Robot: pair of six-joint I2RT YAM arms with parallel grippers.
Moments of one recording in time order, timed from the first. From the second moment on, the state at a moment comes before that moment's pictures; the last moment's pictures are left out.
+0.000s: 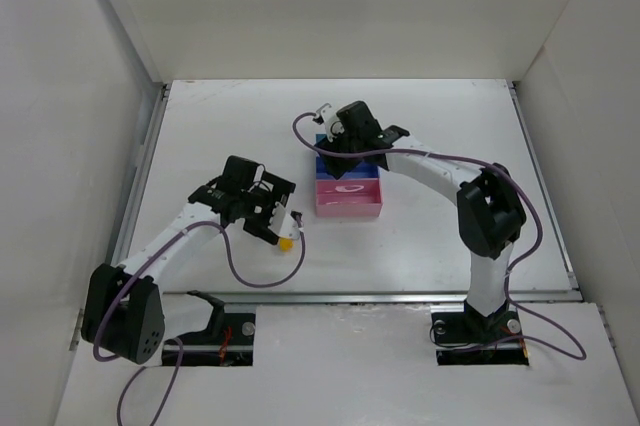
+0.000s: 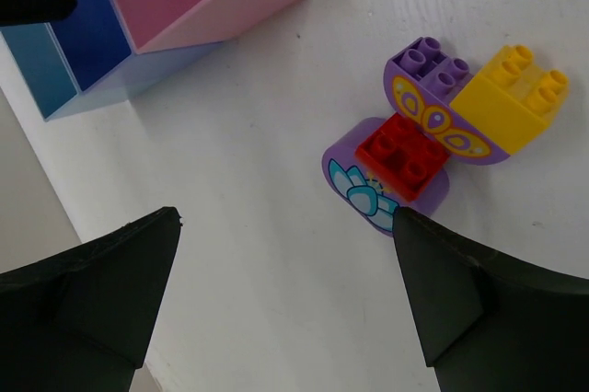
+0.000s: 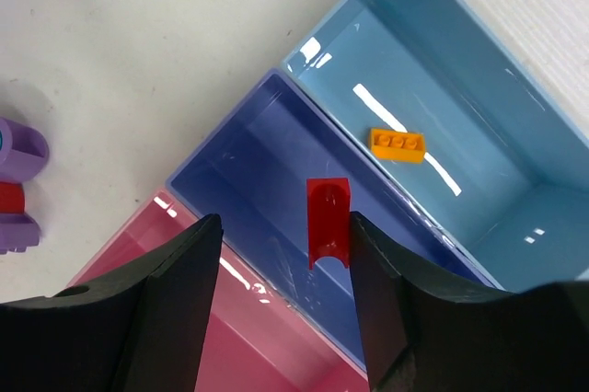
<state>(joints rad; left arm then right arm) -0.38 1.18 0.75 -0.56 0.45 1.59 0.65 1.93 1.54 -0.42 -0.12 -0.11</state>
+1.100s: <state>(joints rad) -0.45 1.22 0.78 -0.59 0.44 1.69 0.58 1.68 1.50 -0.46 -0.07 0.05</state>
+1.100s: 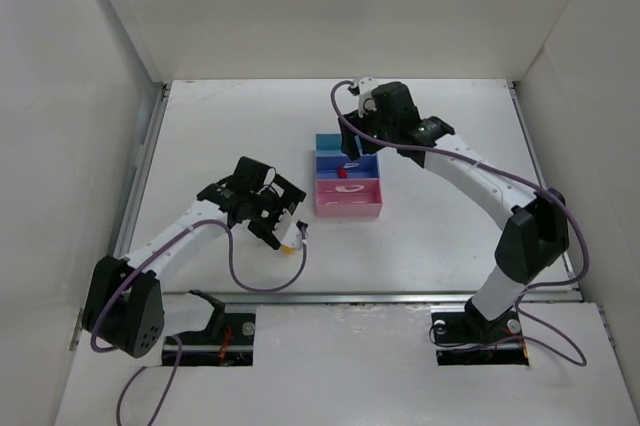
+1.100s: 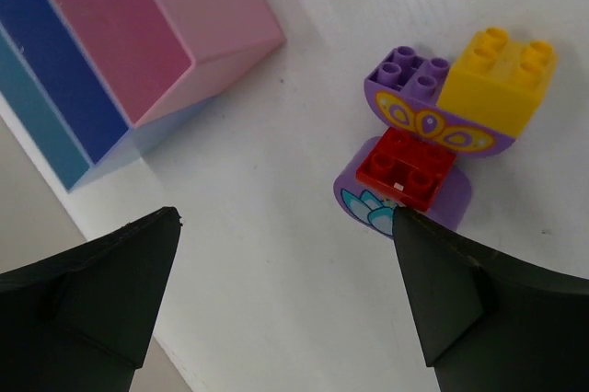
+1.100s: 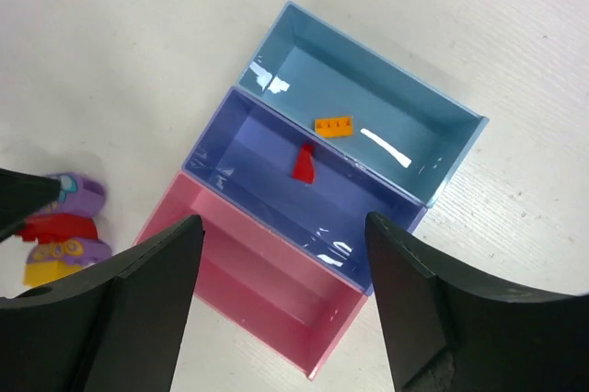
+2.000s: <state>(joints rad) -0.52 1.39 1.02 -0.92 0.45 1.67 0.58 1.63 1.39 -0.48 -0.05 0.05</state>
